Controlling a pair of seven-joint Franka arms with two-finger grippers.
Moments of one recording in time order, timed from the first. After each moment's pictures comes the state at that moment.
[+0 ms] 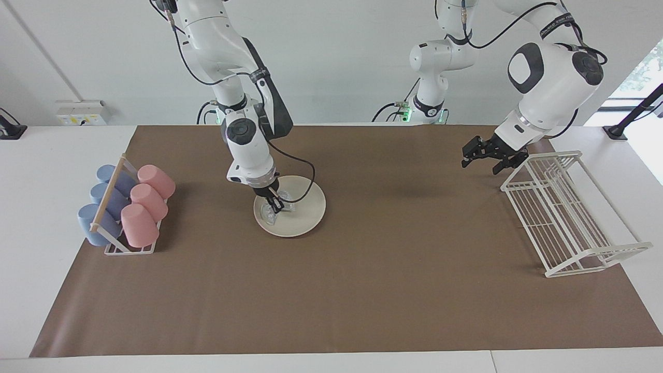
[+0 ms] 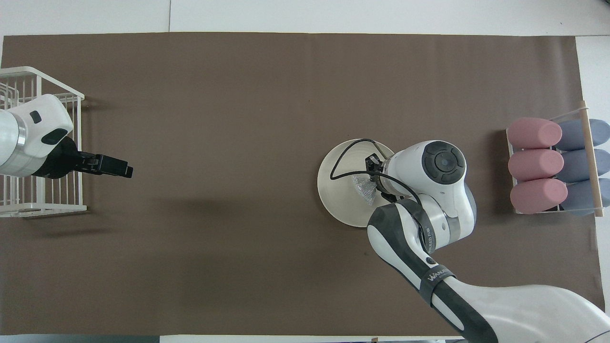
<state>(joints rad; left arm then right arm) 0.07 -0.06 -0.12 -1.96 -0.20 1.83 0.22 0.15 0.22 0.25 -2.18 0.06 2.44 1.39</state>
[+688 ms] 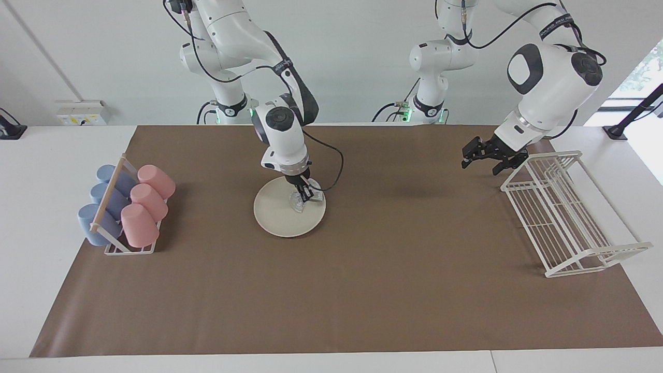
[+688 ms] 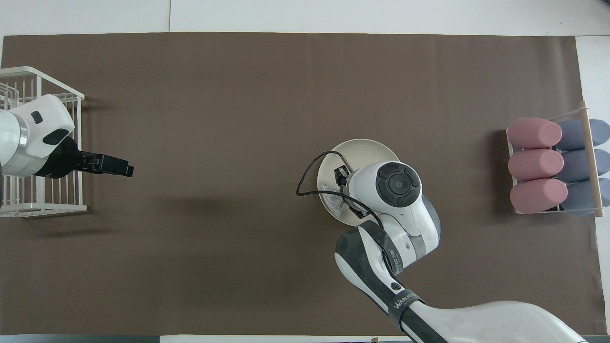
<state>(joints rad) 0.07 -0.06 -0.12 -1.97 -0.20 1.85 0.22 0.27 0.22 0.25 -2.16 0.06 2.47 1.58</state>
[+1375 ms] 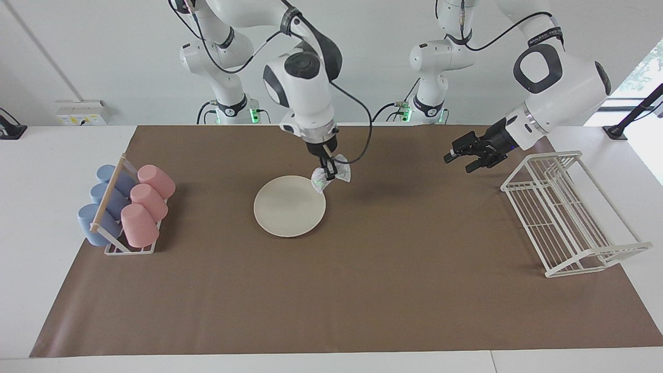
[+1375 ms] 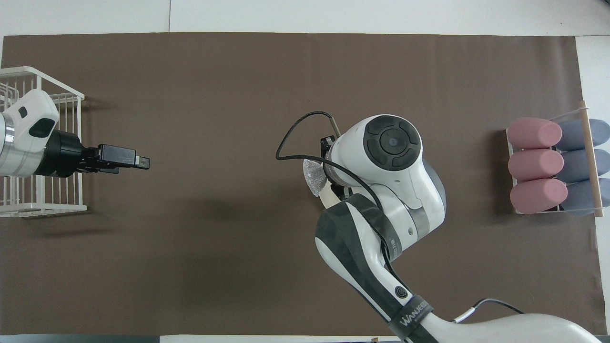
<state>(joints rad) 0.09 -0.06 -0.11 -1.99 -0.69 1.79 0.20 0.38 0.22 0.27 -1.64 0.07 1.97 1.95</state>
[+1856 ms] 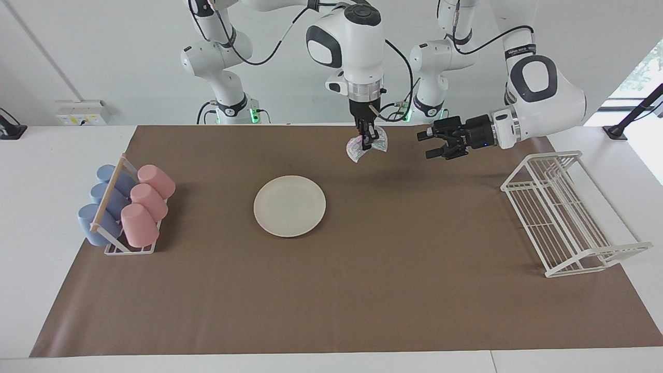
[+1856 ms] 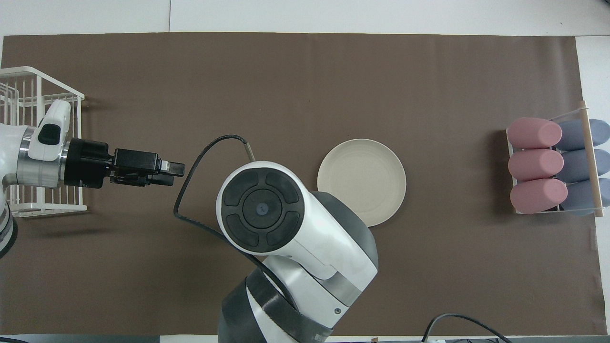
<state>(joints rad) 0.09 -0.06 -0.12 -2.09 -1.13 1.63 0.34 0.54 0.26 0.27 -1.53 -0.04 1.91 2.16</state>
